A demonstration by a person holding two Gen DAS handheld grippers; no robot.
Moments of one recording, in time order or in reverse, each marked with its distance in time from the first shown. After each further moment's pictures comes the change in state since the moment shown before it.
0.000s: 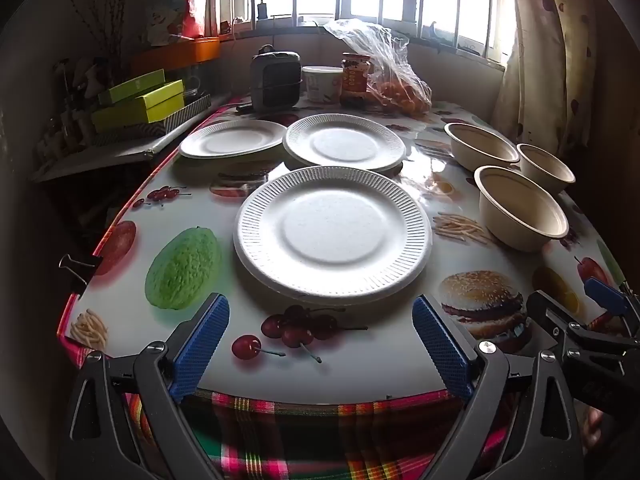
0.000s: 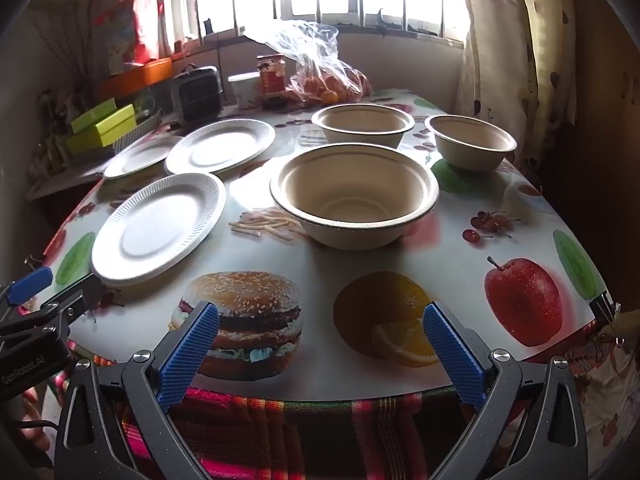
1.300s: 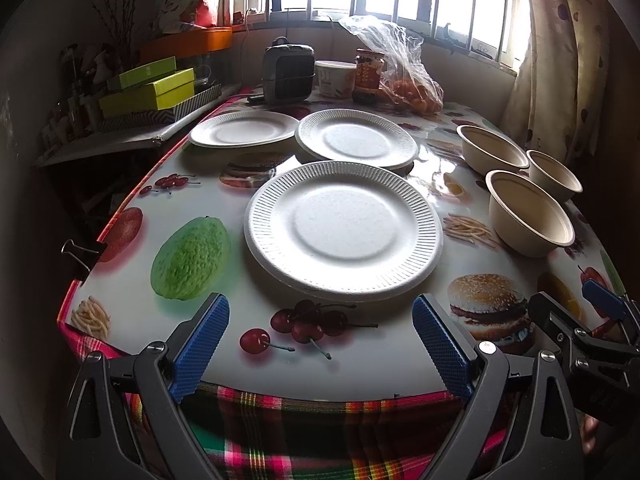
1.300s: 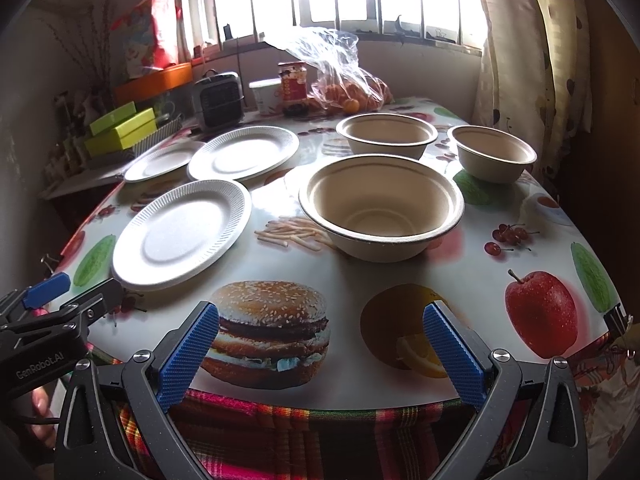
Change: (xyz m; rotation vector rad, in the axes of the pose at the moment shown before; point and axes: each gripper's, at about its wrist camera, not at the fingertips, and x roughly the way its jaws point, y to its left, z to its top) left arm 0.001 0.008 -0.001 -0.043 0.027 0.012; right arm -0.001 0.010 0.004 -0.023 -0.020 0.066
